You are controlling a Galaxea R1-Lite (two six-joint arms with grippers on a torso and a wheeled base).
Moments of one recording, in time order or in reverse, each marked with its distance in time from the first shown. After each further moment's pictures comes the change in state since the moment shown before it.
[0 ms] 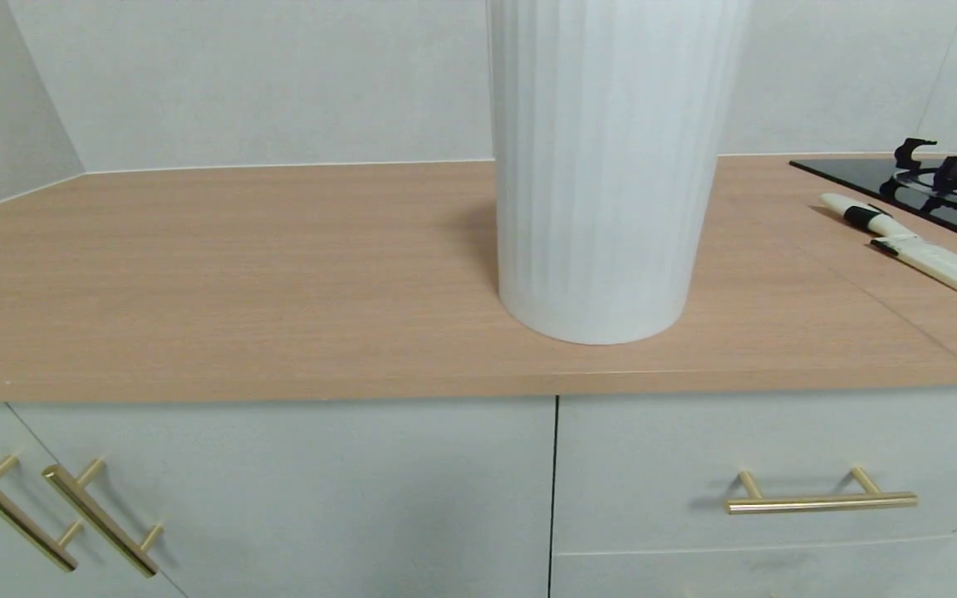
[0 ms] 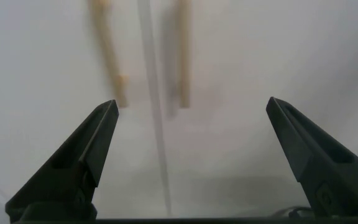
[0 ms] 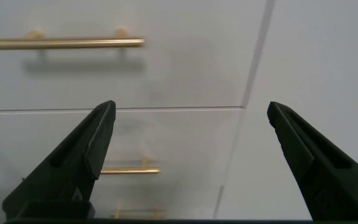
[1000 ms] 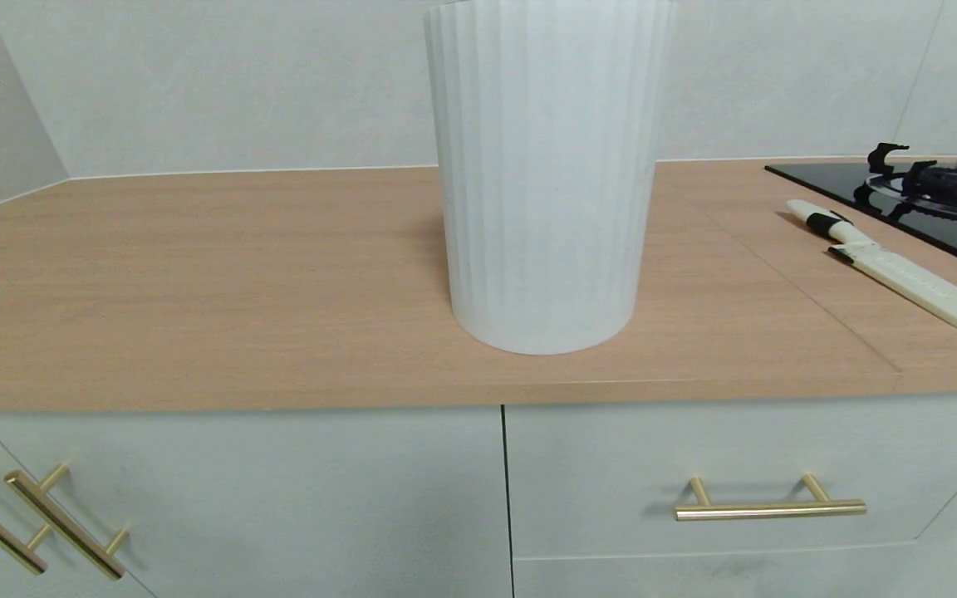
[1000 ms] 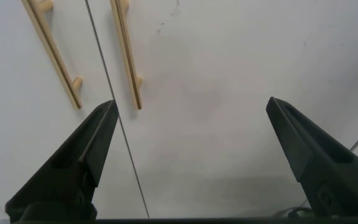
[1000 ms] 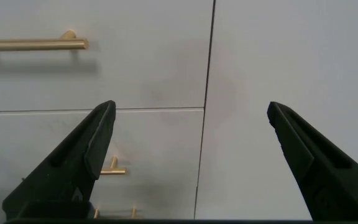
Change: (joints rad) left arm 0.000 0.000 0.000 0.001 0.000 -0.003; right arm 0.000 0.000 0.000 0.000 0.001 0.001
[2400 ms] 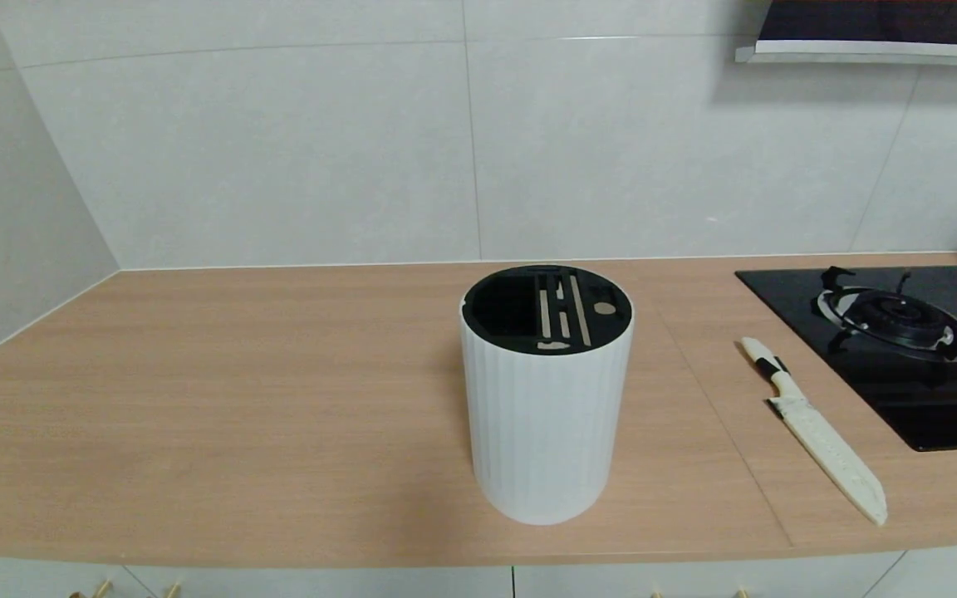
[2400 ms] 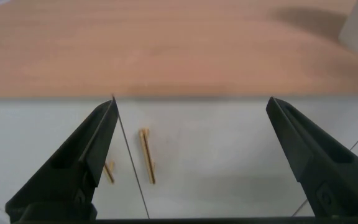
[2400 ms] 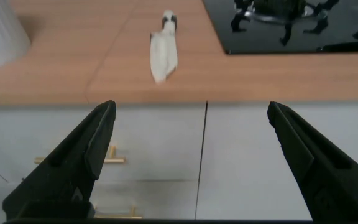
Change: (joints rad) left arm 0.000 0.000 0.000 0.000 0.000 0.000; right arm 0.000 0.000 0.000 0.000 0.000 0.000
